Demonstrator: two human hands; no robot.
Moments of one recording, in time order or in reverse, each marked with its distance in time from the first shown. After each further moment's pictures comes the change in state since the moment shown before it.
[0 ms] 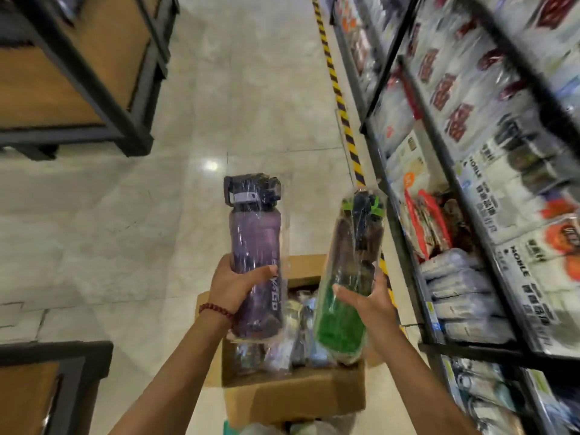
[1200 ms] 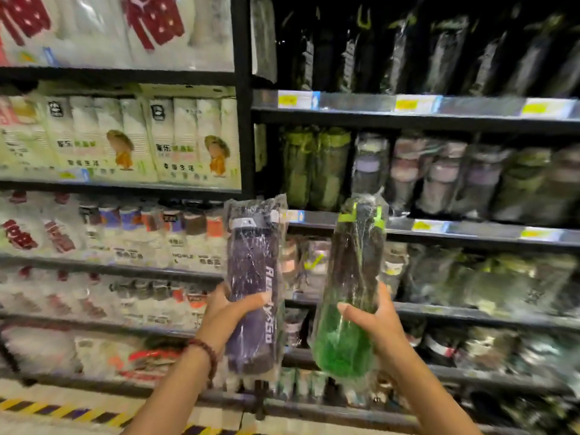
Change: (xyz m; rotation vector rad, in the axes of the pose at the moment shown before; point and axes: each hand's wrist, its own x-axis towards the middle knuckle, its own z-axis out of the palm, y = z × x) left_hand -0.325 0.155 0.236 0.204 -1.365 0.484; right_hand -0.425 0.001 -0.194 0.466 1.238 -0.486
